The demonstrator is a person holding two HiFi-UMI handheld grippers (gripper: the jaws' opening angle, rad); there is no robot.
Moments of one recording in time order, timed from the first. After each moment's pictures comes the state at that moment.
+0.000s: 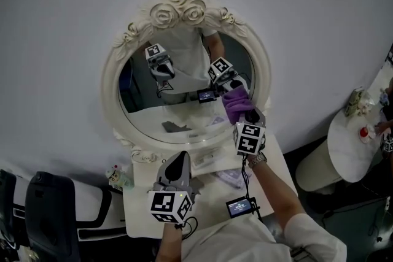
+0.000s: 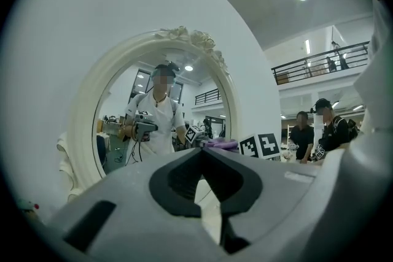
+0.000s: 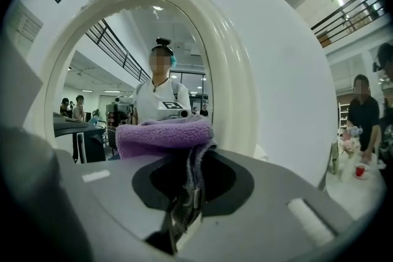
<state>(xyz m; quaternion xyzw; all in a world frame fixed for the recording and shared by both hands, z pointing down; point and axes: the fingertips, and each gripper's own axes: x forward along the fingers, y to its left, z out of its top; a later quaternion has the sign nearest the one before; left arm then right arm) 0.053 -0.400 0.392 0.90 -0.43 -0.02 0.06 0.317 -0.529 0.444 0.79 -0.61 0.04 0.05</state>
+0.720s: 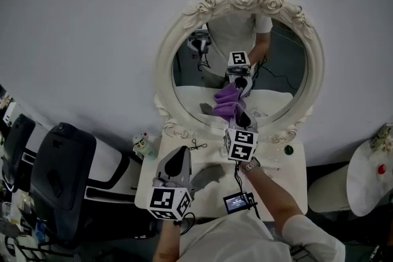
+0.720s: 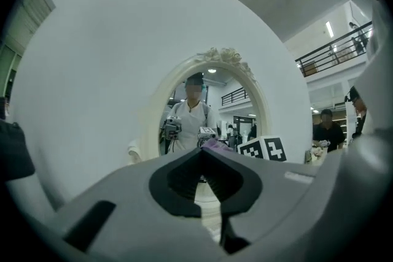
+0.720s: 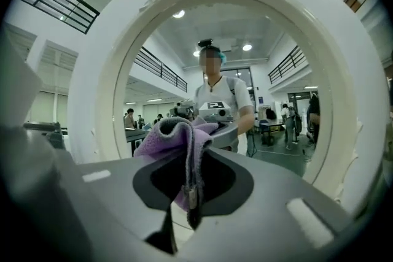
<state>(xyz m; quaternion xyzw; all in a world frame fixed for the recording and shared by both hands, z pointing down) -0.059 -0.367 0.393 0.83 -0.56 -0.02 0.06 0.105 -0.540 0.458 0.64 -0.76 0.06 0.02</state>
